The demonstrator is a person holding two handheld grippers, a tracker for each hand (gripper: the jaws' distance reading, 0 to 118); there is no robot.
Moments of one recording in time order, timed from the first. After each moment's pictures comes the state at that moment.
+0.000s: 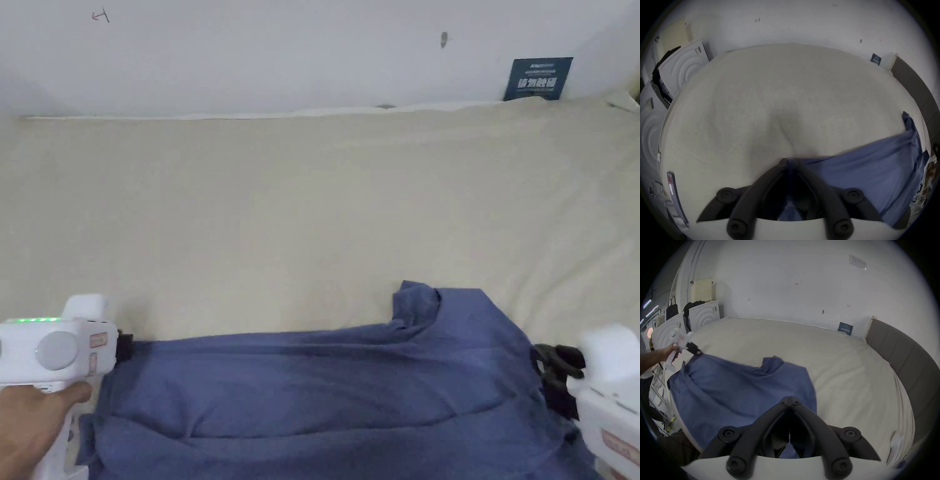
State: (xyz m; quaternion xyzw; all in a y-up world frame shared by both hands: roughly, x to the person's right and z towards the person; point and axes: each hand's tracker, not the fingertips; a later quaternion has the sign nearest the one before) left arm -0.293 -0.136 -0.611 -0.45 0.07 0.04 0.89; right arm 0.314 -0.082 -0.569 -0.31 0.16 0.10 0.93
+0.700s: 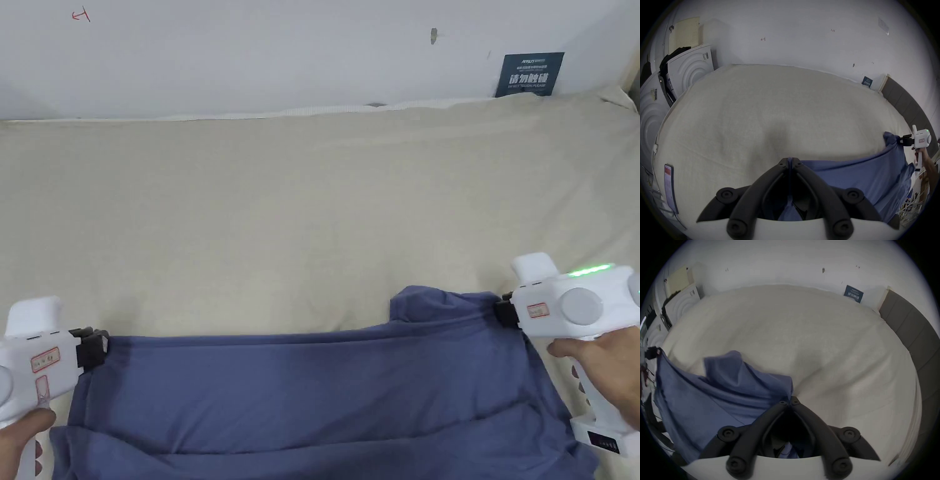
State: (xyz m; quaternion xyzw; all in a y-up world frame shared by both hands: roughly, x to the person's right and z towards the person) left arm -0.276 -0.094 -0.582 -0.38 0.05 0.09 0.92; right arm 0.324 -0.125 -0.726 -0.45 0.14 0.07 0.88
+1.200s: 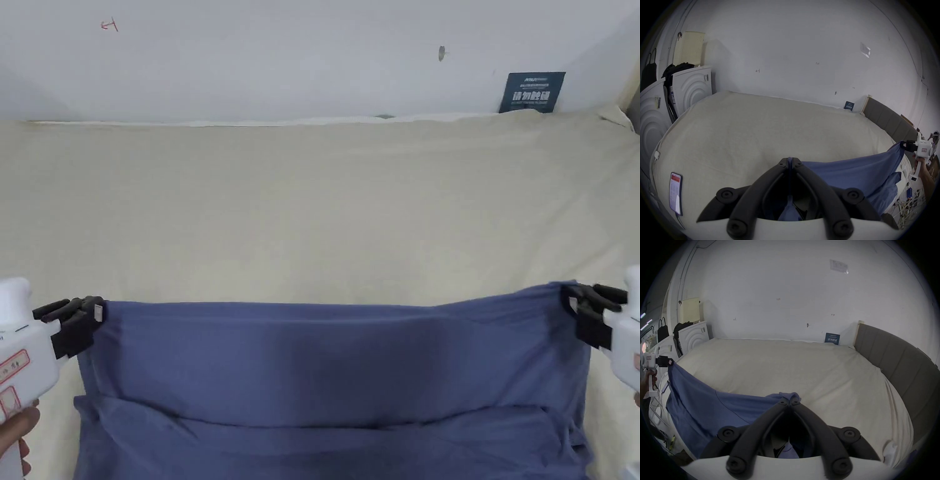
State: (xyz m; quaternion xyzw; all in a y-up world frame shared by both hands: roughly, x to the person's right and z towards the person) left arm -0.281 -0.029 -0.489 -0.25 0.01 0.10 0.96; right arm 0.339 -0.025 -0.550 -0.24 0.10 0.06 0.96
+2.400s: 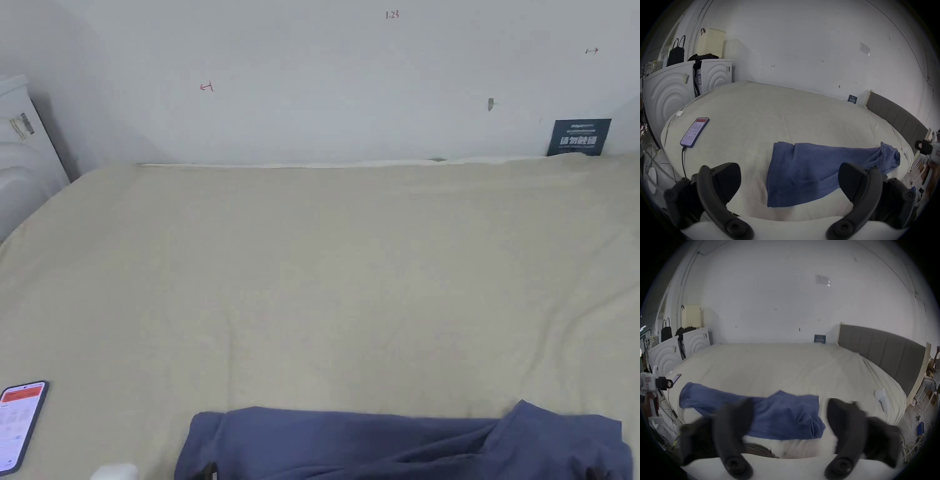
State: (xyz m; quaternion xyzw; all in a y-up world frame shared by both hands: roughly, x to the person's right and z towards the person) left arm -0.249 -0.122 -0.285 -0.25 0.07 0.11 0.96; right arm 0.282 -0.064 -0.313 -0.18 0.05 0.03 0.98
